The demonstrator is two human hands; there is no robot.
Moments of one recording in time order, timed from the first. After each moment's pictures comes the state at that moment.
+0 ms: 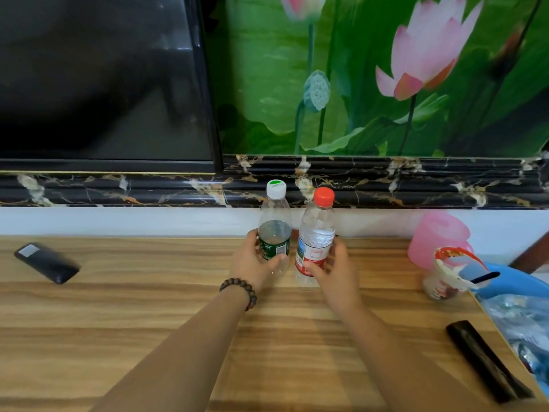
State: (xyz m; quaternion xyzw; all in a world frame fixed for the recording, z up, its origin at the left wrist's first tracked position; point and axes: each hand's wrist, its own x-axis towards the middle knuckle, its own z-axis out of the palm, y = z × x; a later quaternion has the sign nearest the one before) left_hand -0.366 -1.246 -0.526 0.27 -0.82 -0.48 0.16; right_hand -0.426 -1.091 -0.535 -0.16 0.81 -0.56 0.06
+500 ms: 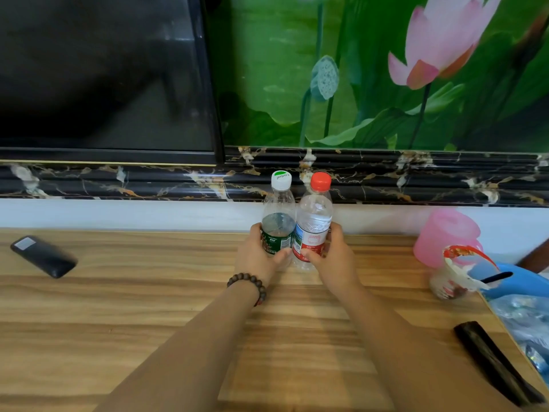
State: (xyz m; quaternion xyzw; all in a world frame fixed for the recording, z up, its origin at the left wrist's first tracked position) left_hand -0.376 -1.243 -0.530 0.28 -0.83 -0.44 0.18; right_hand -0.448 -1.108 -0.534 -0.17 0.84 -0.51 0.06
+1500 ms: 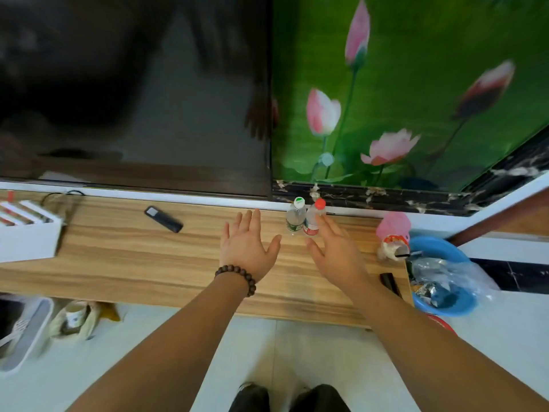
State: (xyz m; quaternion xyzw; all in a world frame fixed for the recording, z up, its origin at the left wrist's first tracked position) left_hand -0.203 -1.220 -0.182 0.30 -0.94 -0.16 -0.03; right_hand -0.305 -1.062 -0.182 -0.31 0.92 -0.20 0.16
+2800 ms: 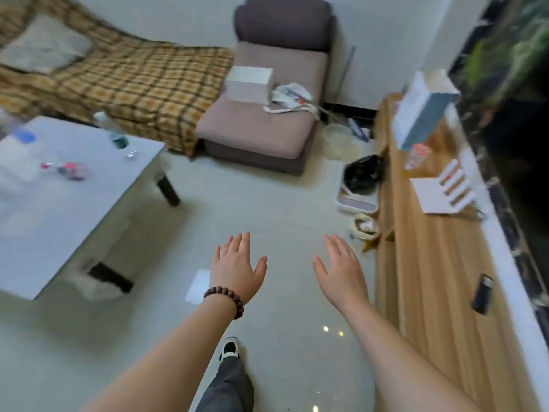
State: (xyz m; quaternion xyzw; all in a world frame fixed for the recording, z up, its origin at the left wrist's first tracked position) left_hand 0.294 -0.957 -0.086 0.92 -0.36 -0.11 0.13; right_hand 0.145 -1.098 -0.085 -0.87 0.42 -0.05 0.25
